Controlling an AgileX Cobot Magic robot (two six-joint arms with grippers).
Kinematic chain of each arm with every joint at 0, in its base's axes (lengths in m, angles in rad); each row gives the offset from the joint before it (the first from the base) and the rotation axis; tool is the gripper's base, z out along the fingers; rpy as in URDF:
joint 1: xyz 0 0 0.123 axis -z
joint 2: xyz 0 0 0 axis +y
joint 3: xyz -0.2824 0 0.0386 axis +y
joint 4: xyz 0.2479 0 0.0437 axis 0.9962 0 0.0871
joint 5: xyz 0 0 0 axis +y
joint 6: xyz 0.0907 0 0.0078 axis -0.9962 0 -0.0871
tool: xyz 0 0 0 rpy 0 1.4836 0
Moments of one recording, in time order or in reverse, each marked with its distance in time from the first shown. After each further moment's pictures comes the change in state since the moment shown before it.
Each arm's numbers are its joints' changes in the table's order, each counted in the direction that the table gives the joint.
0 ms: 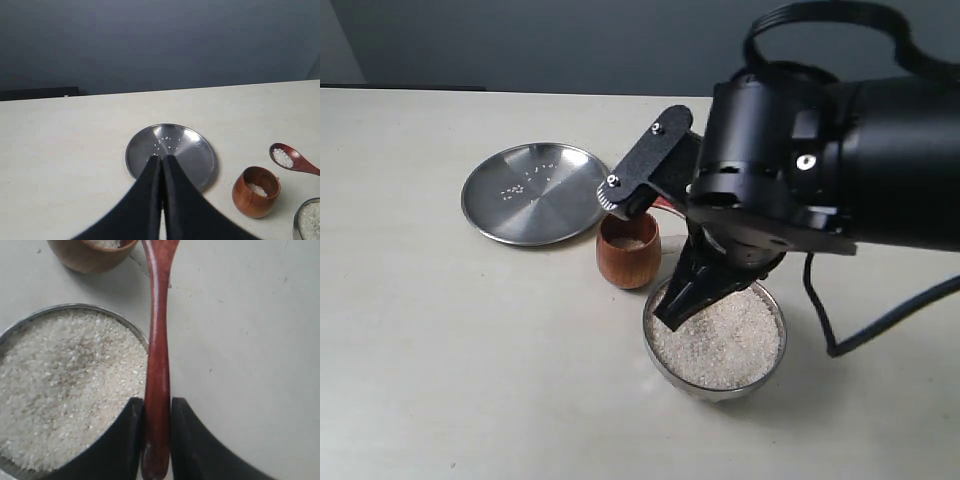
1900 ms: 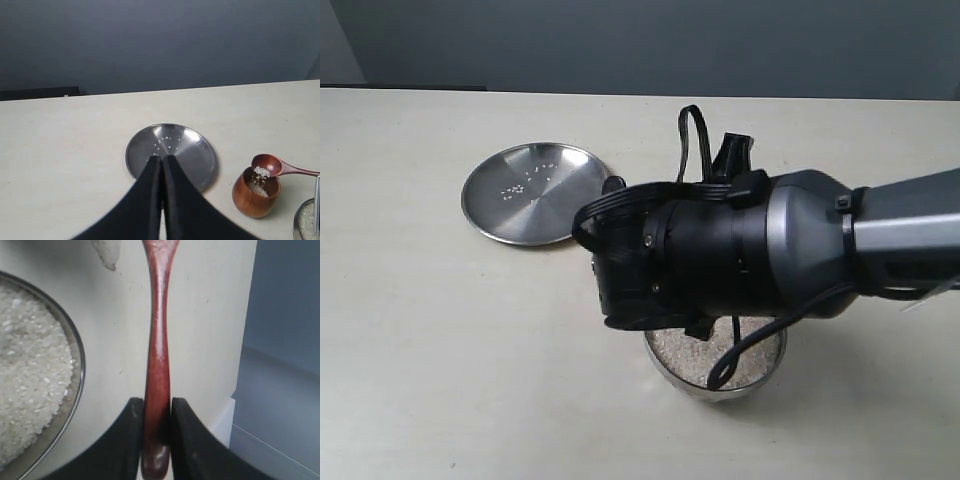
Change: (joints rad) left arm 0.000 0.000 0.000 0.000 0.000 0.000; right arm -0.069 0.245 -0.027 -0.369 0.160 0.109
